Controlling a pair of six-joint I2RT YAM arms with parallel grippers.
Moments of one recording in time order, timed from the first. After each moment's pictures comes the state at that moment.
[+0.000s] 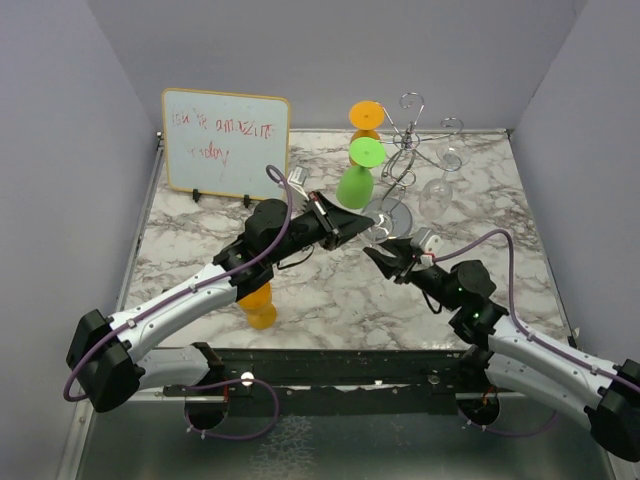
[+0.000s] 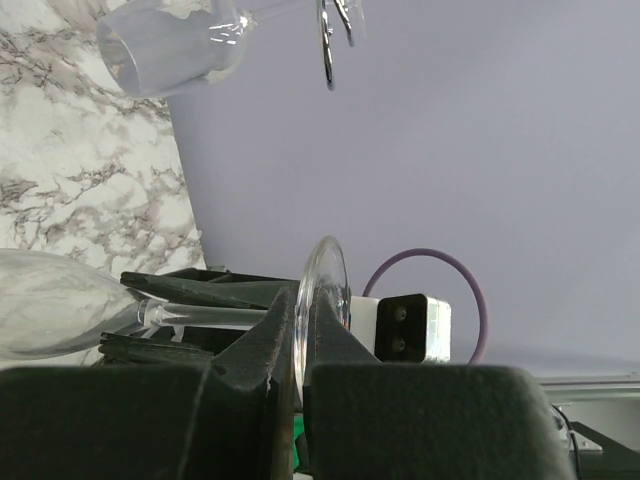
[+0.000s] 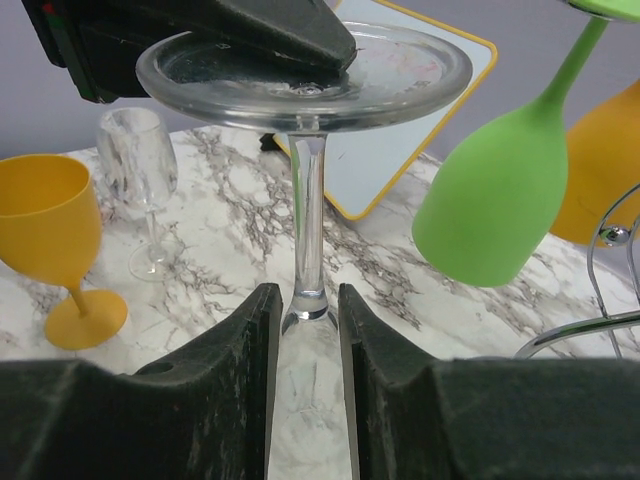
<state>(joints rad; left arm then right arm) -0.84 1.17 0.91 0.25 0.20 -1.37 0.76 0.77 0.33 0.61 -0.16 -0.13</state>
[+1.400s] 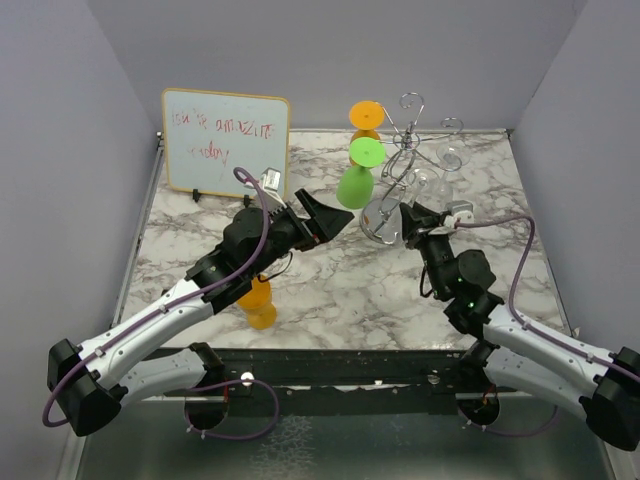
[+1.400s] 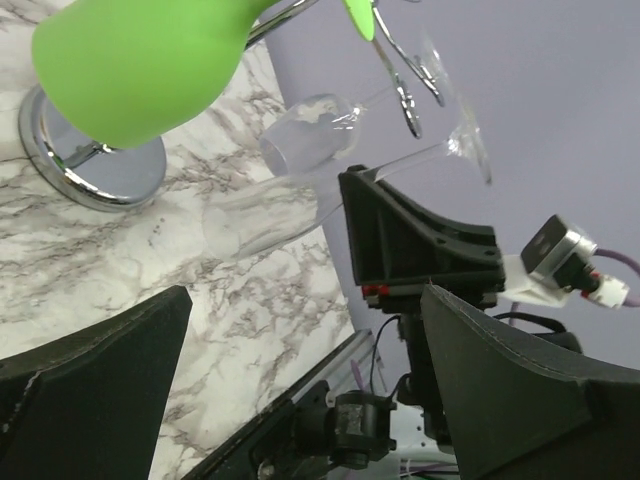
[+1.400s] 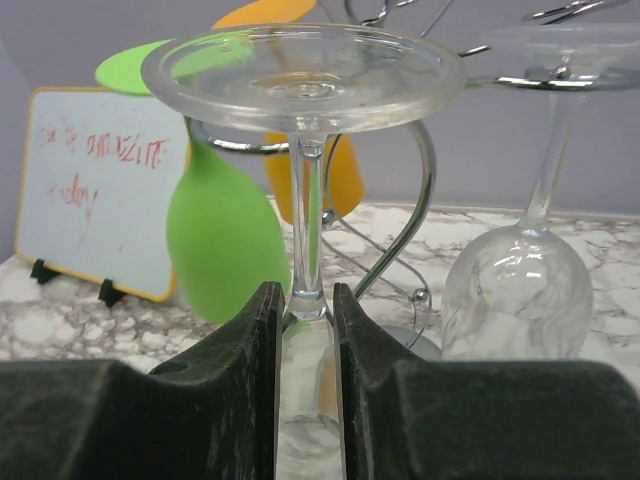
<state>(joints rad) -0.83 1.00 0.87 0.04 -0.05 -1.01 0.76 0.84 0.41 0.71 0.46 -0.04</state>
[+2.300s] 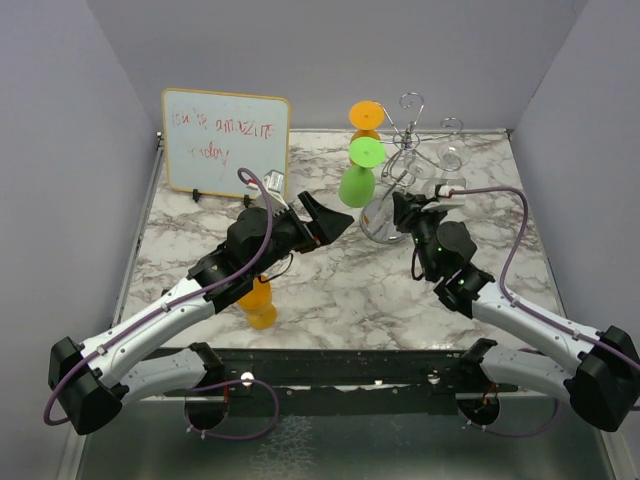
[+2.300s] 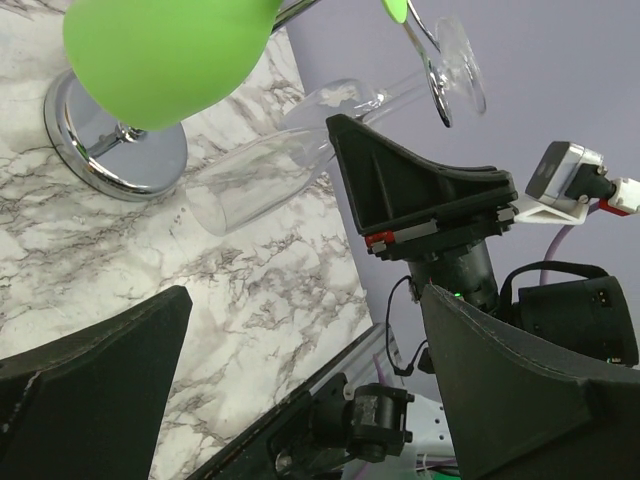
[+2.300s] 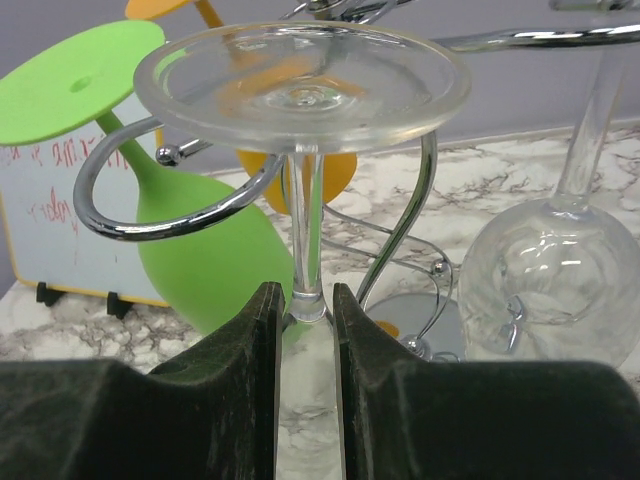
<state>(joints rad) -0.83 1.01 0.87 0.00 -0.06 -0.98 0.71 1.03 0.60 0.54 0.56 0.22</state>
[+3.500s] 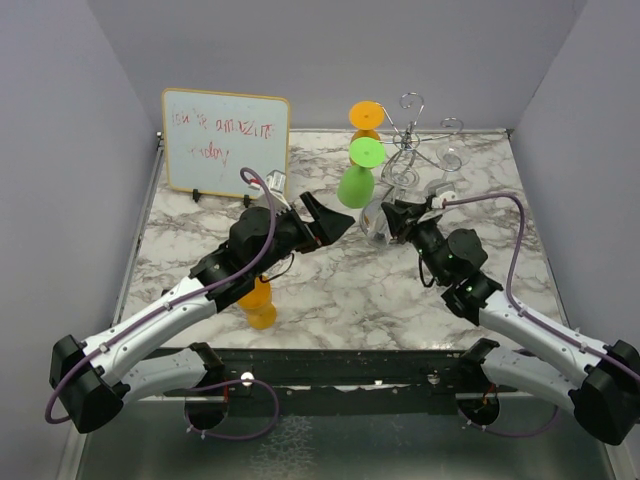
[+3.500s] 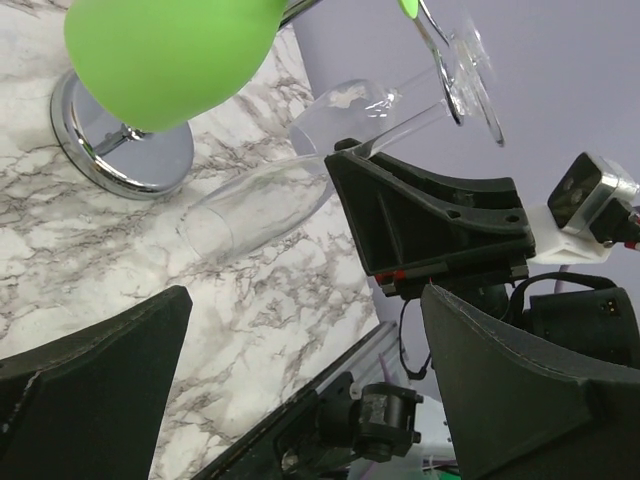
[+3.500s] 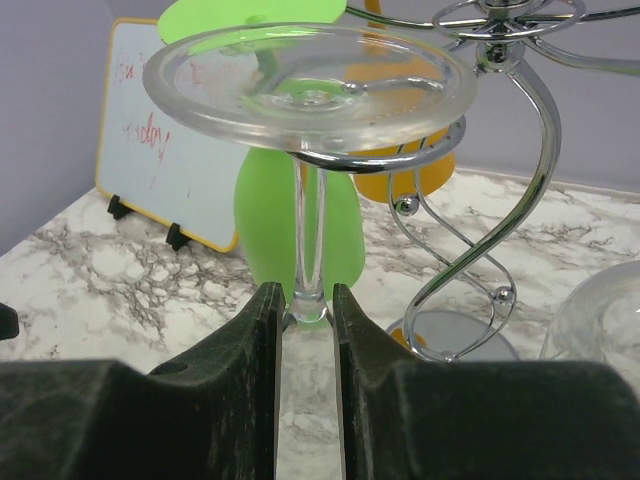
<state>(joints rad) -0.83 1.02 0.87 0.00 -0.06 -0.97 0.67 0.97 0.55 0.54 0.21 0.08</state>
